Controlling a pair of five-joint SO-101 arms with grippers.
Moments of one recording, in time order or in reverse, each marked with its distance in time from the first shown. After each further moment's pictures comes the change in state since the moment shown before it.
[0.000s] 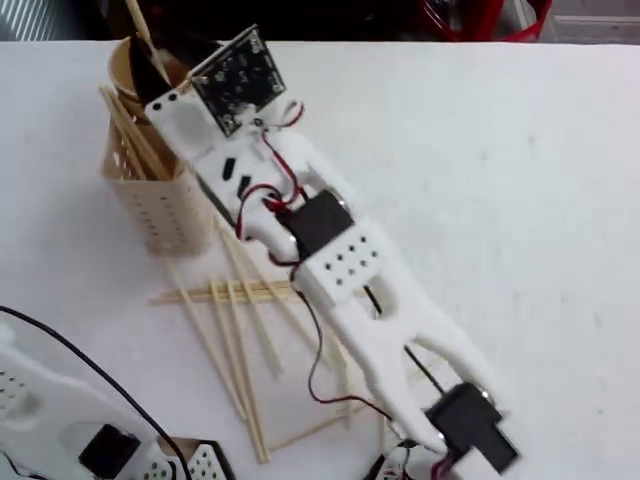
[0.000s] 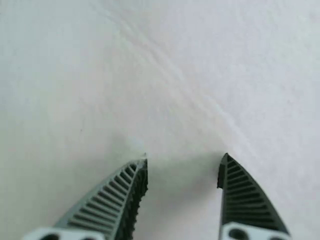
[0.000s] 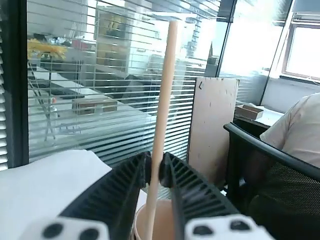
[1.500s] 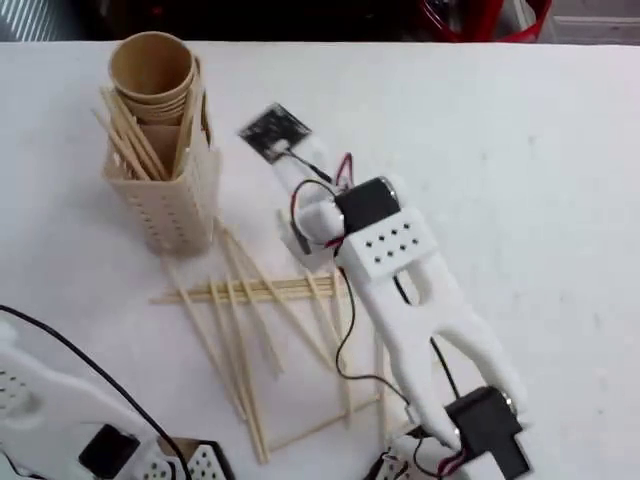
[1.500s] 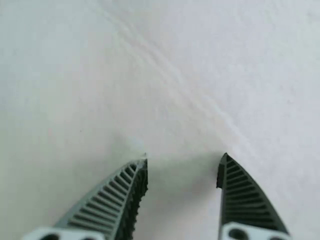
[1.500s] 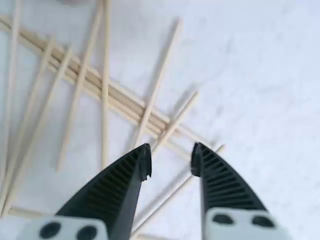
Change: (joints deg) left arm 0.8 0.0 0.2 0.0 -0.1; right arm 12.8 -3.3 12.9 70.0 8.4
